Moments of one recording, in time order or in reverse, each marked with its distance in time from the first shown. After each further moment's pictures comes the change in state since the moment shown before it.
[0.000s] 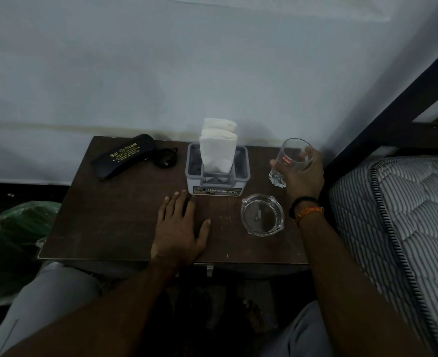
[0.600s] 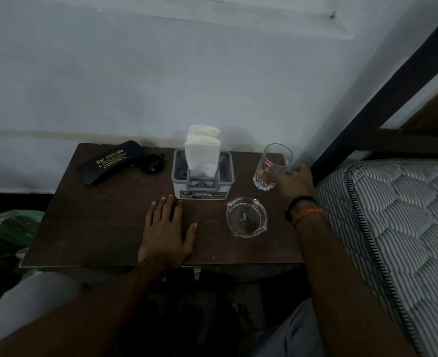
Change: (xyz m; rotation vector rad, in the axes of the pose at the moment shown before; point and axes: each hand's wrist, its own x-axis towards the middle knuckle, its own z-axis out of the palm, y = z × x) left_hand 0.000 0.001 0.000 0.064 -0.037 0.017; right_hand -0.011 -0.034 -0.031 -0.101 -0.137 0.260
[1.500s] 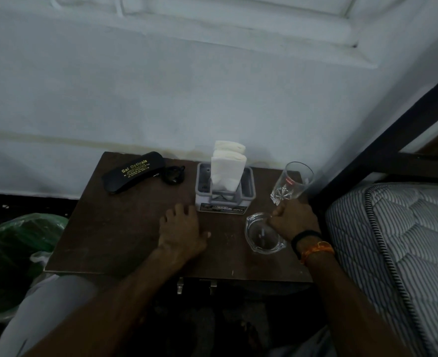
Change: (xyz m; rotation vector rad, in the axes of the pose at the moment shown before) left_hand 0.031 -0.004 -0.057 -0.034 -0.311 -0.124; right_hand -0.043 0.007 0.024 -0.811 -0.177 -0.228
